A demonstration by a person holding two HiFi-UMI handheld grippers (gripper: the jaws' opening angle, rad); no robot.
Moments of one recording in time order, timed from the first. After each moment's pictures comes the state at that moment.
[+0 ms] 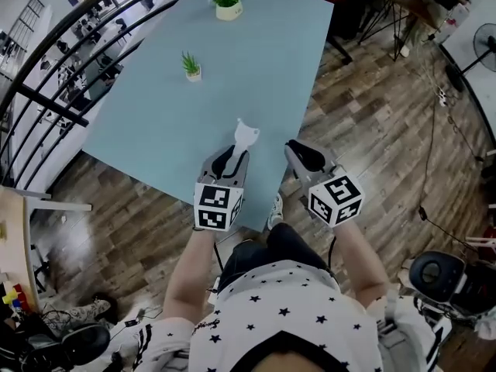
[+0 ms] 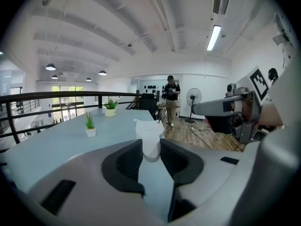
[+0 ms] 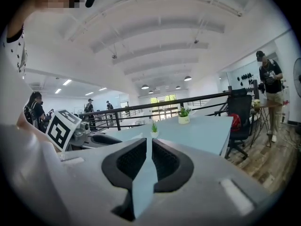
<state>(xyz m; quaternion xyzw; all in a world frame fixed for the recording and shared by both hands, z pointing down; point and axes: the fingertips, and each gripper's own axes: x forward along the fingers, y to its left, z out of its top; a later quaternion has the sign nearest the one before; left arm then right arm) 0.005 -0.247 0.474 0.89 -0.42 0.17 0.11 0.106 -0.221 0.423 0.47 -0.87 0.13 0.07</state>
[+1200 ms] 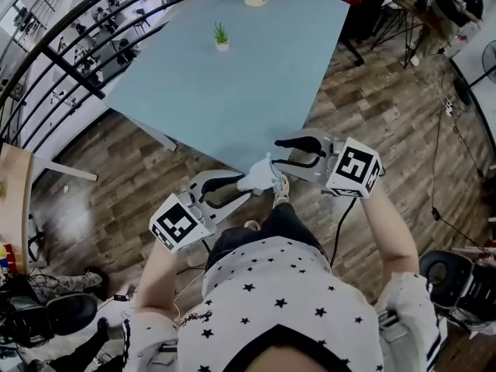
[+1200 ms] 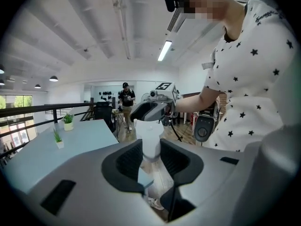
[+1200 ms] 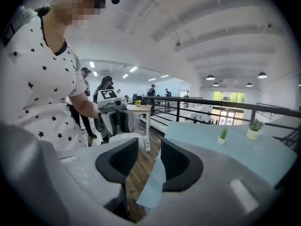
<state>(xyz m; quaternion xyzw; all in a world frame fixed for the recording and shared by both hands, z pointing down) -0.055 -0.009 0.400 0.98 -0.14 0.15 0.02 -0.012 -0.056 0.383 0.09 -0.98 0.01 0.18</state>
